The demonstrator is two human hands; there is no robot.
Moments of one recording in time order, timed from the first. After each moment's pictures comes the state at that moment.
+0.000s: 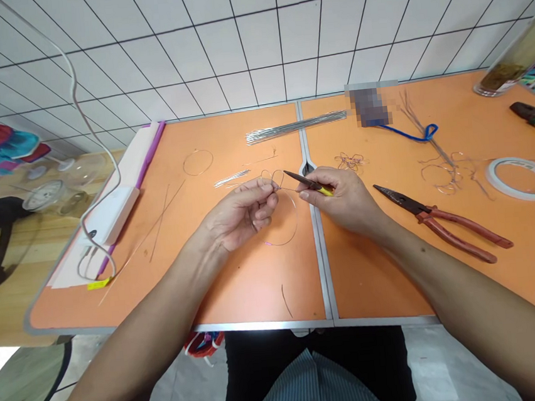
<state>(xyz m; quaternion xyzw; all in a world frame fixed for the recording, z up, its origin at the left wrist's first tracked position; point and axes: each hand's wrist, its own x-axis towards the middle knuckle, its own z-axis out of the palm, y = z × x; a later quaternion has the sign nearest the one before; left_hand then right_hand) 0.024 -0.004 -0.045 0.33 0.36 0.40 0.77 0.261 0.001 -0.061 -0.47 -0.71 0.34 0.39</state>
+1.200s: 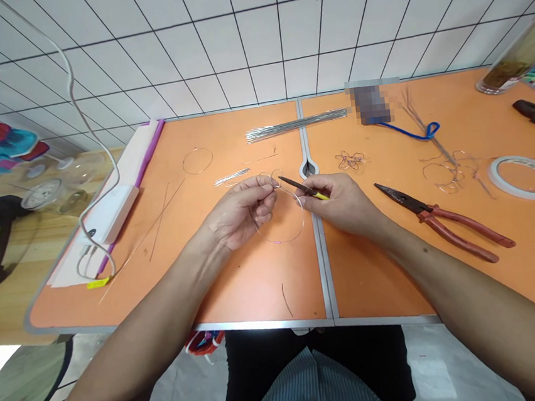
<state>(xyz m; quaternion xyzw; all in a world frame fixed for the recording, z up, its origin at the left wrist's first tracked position) 0.028 -0.004 -0.049 0.34 0.38 0.43 0.75 0.256 -0.004 -0.059 -0.47 -0.69 0.41 0.35</state>
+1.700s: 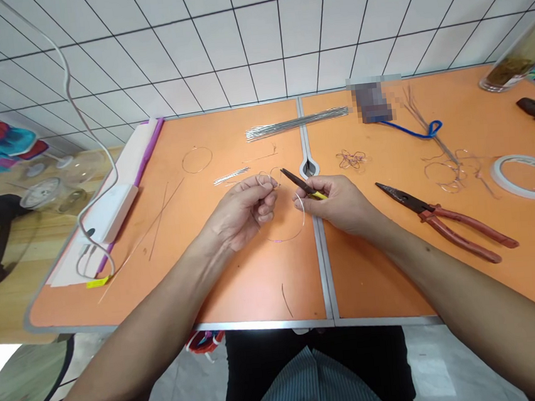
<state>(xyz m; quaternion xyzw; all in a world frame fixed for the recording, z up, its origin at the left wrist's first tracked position) 0.035 -0.008 -0.046 0.33 0.41 0.45 0.72 0.255 -0.006 -0.065 -0.50 -0.62 0.50 0.34</state>
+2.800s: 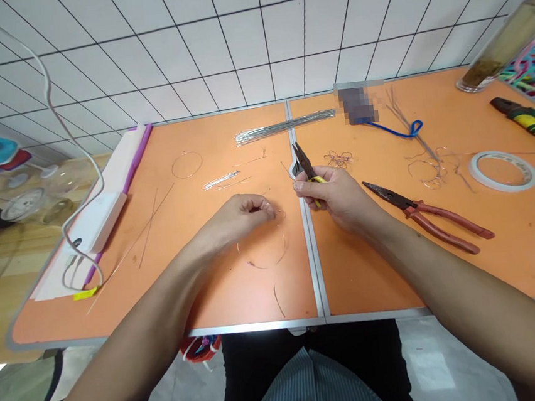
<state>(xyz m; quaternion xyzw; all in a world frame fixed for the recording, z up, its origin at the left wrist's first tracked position) 0.025 -0.013 -0.045 0.60 0.52 0.26 0.54 0.260 -0.002 -0.061 -0.47 -0.43 0.64 0.44</state>
